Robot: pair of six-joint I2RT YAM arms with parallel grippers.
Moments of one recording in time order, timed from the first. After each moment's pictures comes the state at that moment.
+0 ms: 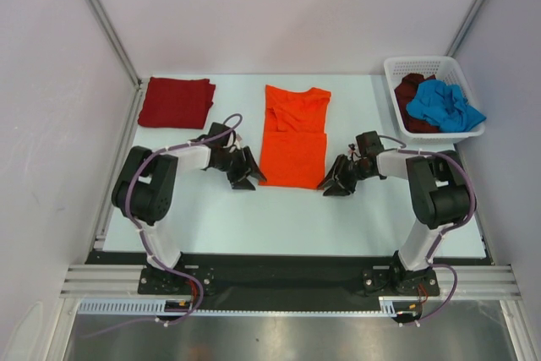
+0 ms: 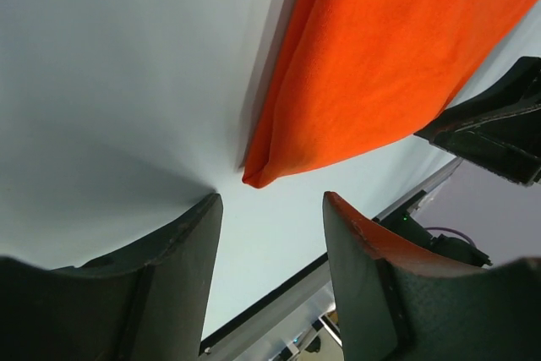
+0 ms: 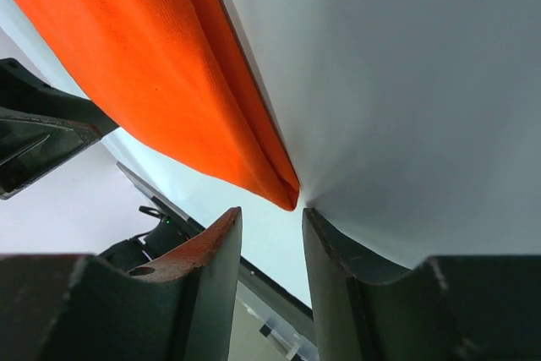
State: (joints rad) left arm -0.32 1.82 0.99 -0.32 0.56 -0.73; right arm 0.22 1.77 0.85 -0.26 -0.66 0.76
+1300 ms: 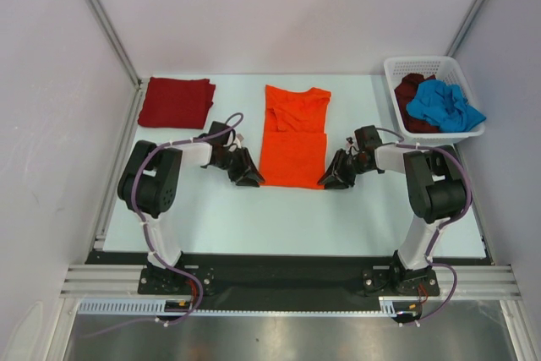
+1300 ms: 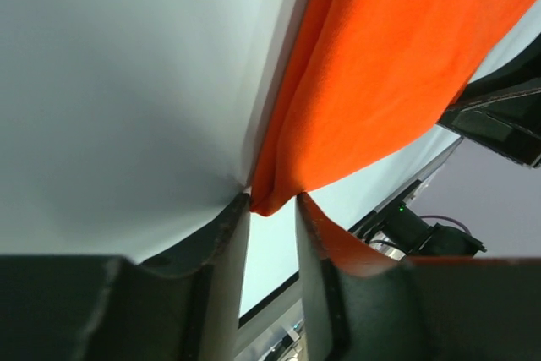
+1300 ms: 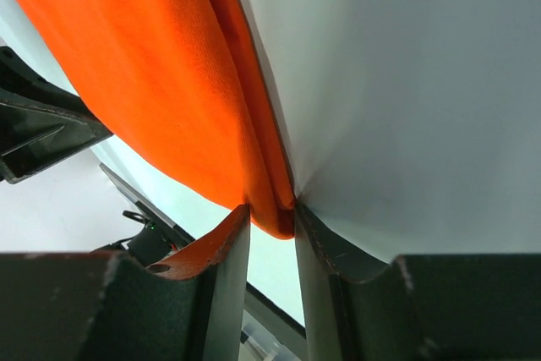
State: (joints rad) left arm -0.30 1.90 1.03 -0.31 0.63 -0.71; right arm 0.22 1.83 0.93 -0.27 -0.64 0.68
